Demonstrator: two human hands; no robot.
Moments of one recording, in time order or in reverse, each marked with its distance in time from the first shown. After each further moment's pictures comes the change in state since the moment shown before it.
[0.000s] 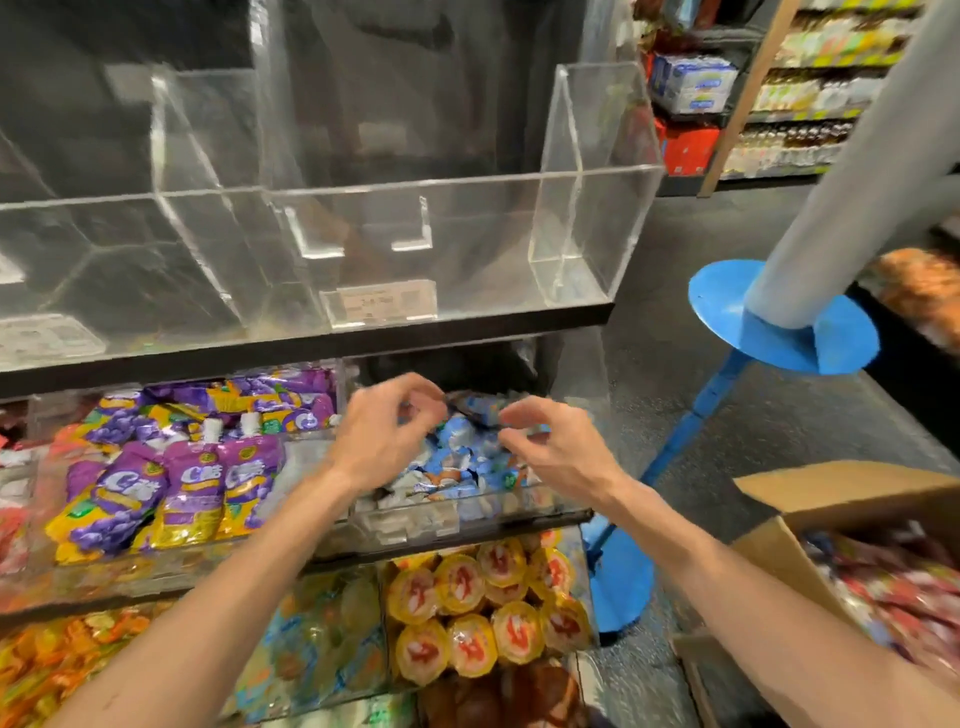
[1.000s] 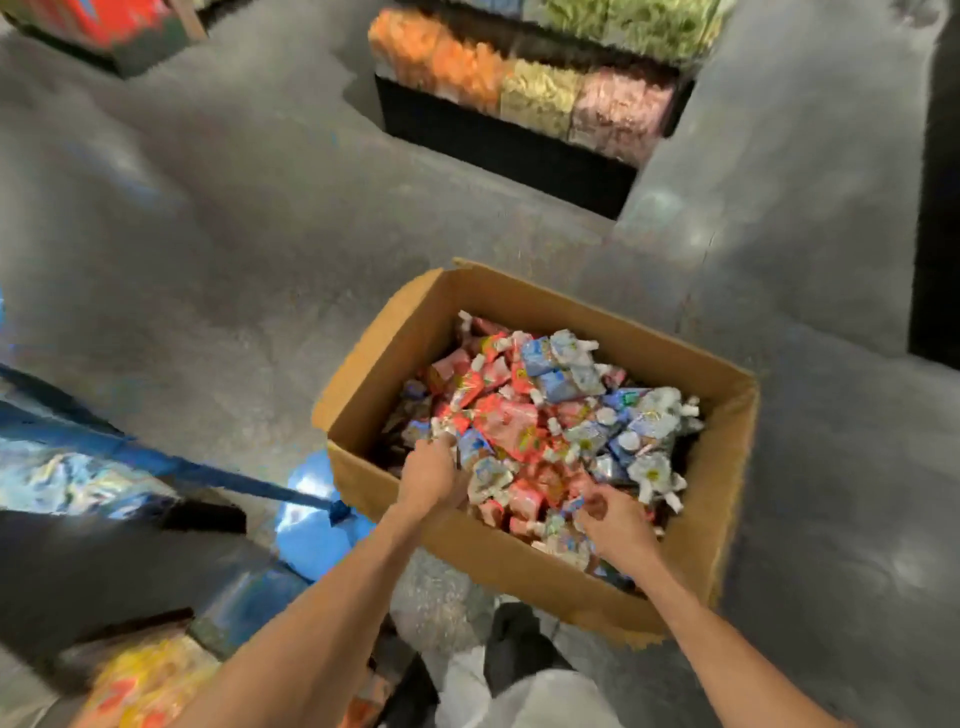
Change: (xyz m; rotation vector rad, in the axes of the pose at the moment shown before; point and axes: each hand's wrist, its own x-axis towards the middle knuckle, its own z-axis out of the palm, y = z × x) left_hand -0.072 0.260 0.590 0.410 -1.050 0.207; right_hand -0.410 0.377 -0.226 0.149 0.579 1.306
